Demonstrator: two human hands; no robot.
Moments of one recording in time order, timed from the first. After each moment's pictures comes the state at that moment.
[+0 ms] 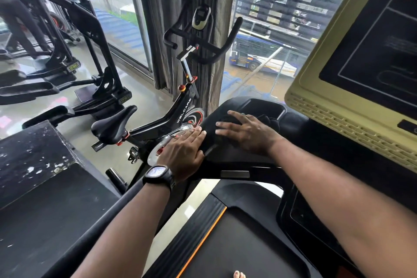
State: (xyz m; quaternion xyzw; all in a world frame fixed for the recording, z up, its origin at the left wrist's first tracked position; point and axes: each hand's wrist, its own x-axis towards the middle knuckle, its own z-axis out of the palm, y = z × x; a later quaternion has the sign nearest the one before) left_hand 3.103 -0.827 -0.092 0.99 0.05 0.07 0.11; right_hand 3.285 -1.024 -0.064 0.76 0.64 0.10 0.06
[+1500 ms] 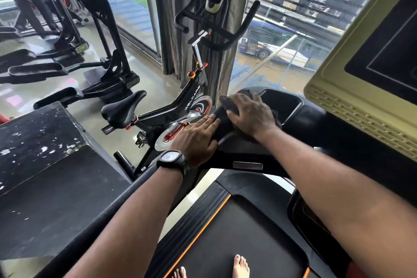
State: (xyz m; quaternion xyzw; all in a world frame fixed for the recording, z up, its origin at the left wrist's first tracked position) left_hand 3.107 -0.825 -0.089 0.99 0.05 0.05 0.14; right_hand 3.259 -0.965 -0.051 0.92 0.38 0.01 -0.07
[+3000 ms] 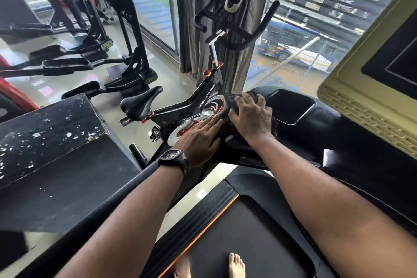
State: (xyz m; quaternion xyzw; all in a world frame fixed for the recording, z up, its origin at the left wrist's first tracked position) left_hand 3.080 -0.825 -0.092 0.98 0.06 0.05 0.17; right_hand 3.225 -0.947 -0.064 0.94 0.32 0.06 -0.10
